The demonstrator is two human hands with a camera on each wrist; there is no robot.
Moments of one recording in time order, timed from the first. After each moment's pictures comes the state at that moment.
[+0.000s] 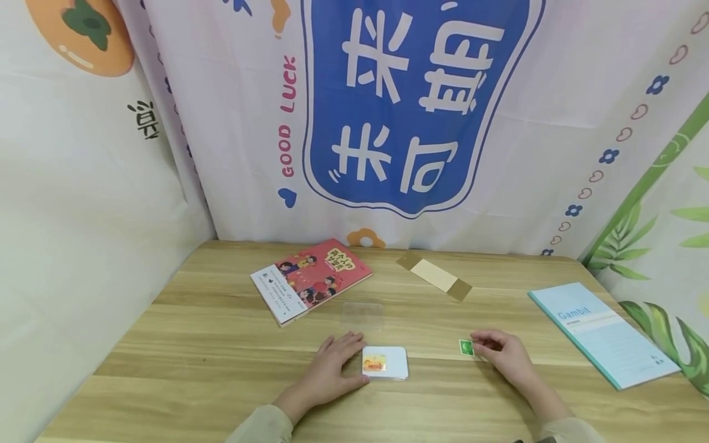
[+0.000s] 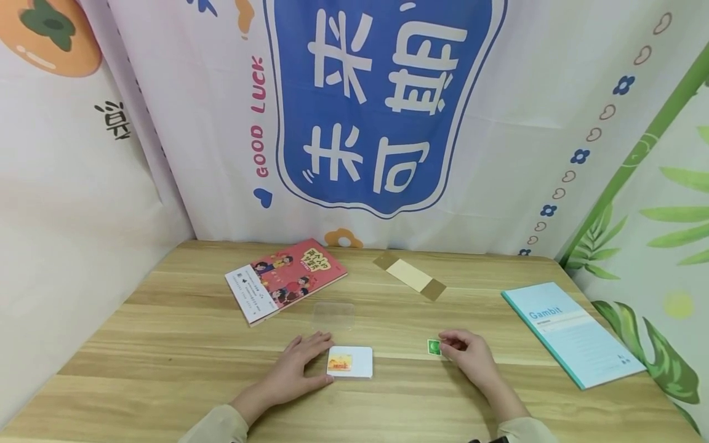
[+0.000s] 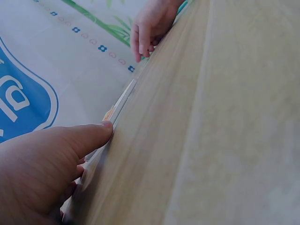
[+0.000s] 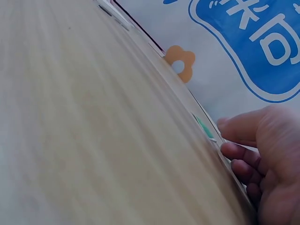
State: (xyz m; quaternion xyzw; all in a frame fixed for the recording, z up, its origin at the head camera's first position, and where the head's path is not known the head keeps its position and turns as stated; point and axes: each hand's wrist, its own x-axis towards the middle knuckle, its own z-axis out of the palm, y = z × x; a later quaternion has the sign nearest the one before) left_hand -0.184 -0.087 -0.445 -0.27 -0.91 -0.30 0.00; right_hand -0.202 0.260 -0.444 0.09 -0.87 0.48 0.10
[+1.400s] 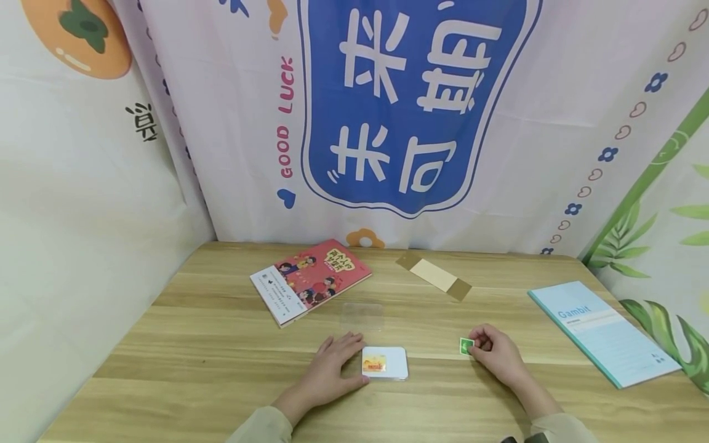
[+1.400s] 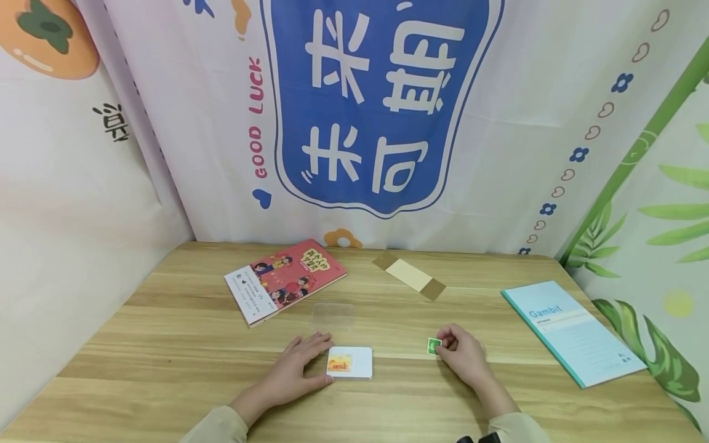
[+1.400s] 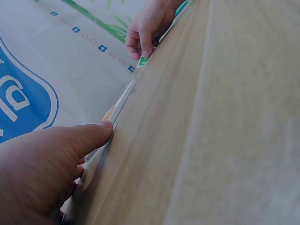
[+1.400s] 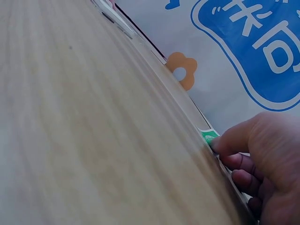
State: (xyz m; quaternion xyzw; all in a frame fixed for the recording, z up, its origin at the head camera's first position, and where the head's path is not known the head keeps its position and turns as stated) left_hand -0.184 -0.087 -0.444 -0.27 -0.91 -0.30 0.00; right_hand -0.209 0.248 -0.449 0.05 -0.90 0.42 0.08
